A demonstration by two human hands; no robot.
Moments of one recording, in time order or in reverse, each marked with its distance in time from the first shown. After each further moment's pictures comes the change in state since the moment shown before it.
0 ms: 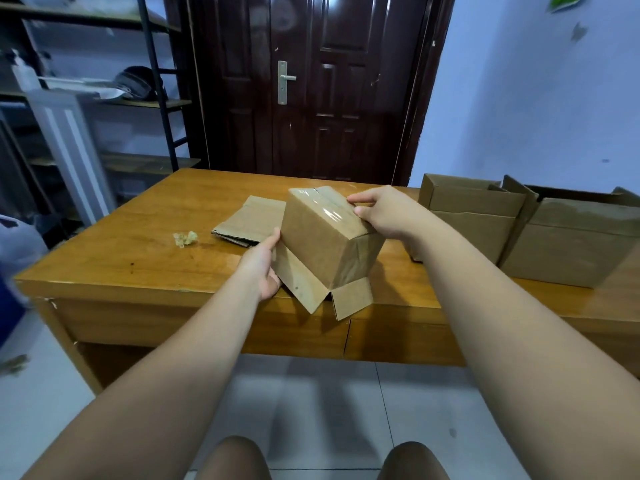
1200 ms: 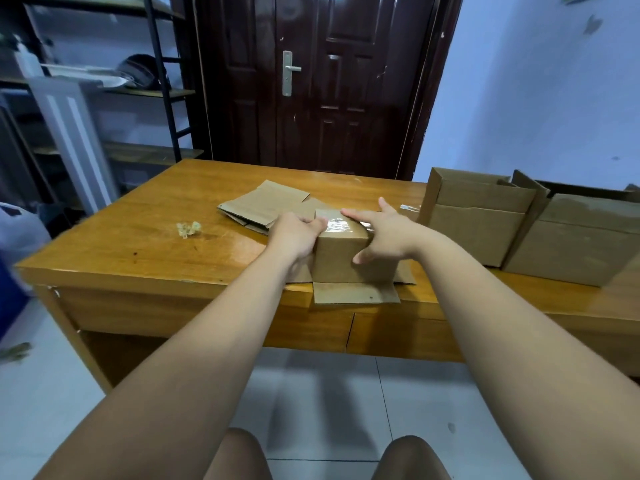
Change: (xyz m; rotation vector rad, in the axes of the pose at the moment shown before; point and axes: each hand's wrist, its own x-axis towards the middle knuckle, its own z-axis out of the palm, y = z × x) left_hand -0.023 0.005 0.042 0.713 0.045 0.405; right_hand 0.004 0.025 0.023 -0.310 -0.255 -0.019
